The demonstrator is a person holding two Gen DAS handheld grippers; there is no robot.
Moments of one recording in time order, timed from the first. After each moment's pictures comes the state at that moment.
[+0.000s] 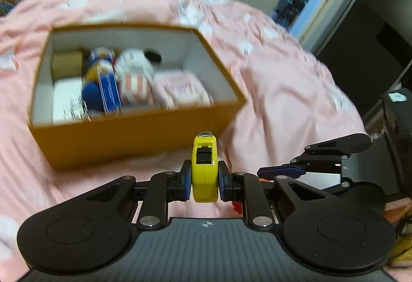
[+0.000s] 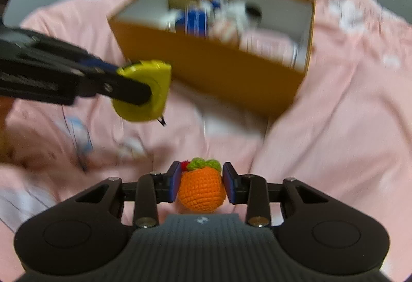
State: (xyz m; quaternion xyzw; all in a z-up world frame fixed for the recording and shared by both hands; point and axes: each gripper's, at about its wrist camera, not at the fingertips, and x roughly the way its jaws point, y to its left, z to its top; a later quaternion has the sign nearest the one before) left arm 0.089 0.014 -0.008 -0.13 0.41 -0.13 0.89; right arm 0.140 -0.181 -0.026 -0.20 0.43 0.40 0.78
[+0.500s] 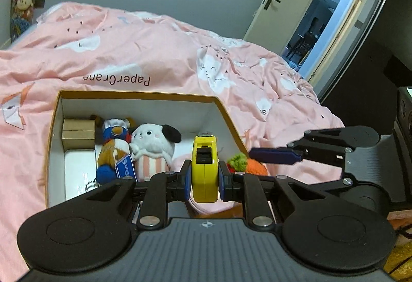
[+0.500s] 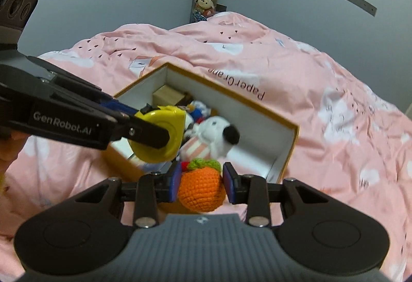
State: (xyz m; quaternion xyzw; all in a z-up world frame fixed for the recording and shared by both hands) left arm 0.170 0.048 0.025 -0.16 0.36 -0.10 0.91; right arm 0.224 -0.117 0.033 -0.25 0.29 0.43 0.81
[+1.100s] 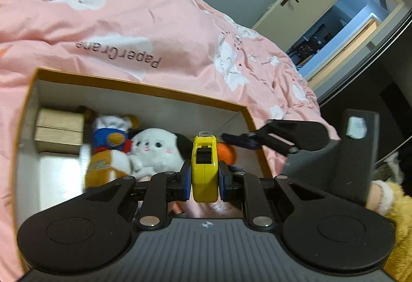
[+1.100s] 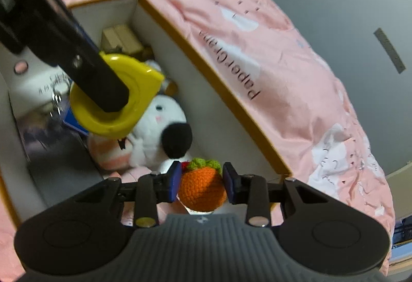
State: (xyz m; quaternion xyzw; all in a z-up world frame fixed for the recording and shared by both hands) left arm 0.256 0.092 -0.023 -0.26 0.41 -0.12 0.87; right arm 0.330 -0.048 -0.054 -0.45 0.26 0.42 0.74
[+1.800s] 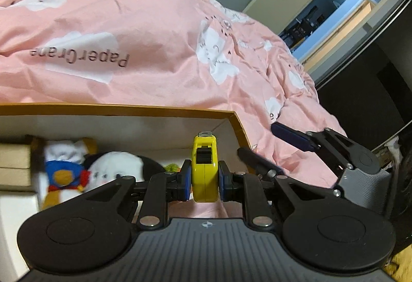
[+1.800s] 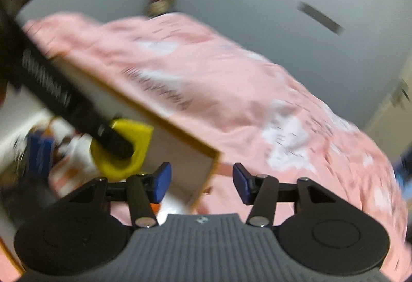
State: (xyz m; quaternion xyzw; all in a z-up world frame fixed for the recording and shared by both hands) left arm 0.323 0.052 -0.038 -0.23 0.43 -0.15 0.86; right arm 0.349 -0.121 -0.025 -0.25 0.23 0.30 0.89
